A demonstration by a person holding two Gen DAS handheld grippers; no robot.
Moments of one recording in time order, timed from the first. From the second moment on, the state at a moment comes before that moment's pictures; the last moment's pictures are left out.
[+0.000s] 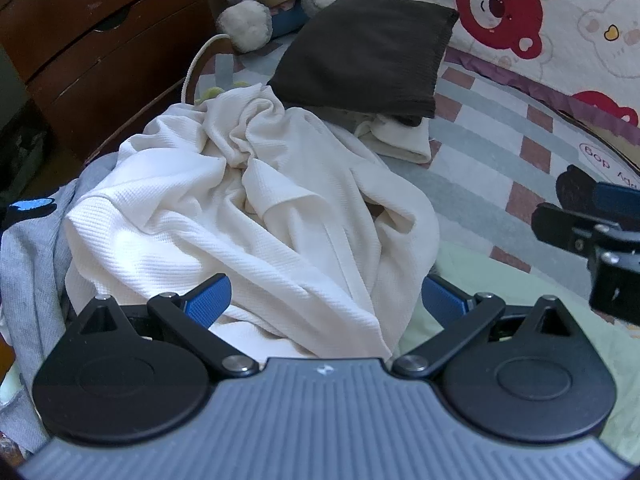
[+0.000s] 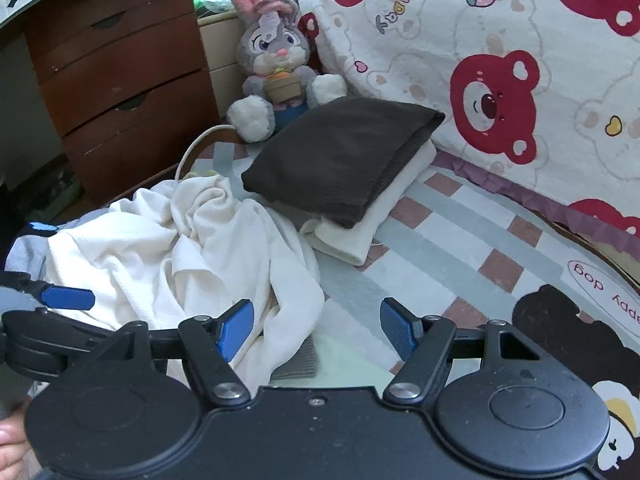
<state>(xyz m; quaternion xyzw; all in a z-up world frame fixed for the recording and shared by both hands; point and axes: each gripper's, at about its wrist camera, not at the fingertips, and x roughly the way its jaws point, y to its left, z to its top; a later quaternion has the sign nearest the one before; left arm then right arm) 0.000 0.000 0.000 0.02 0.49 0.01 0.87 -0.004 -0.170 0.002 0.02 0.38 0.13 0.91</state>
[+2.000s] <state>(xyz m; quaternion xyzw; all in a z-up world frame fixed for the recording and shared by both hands) -0.001 0.009 -0.001 0.01 0.49 0.03 0.87 -0.008 -0.161 -0.006 0.01 0.40 0.13 0.91</state>
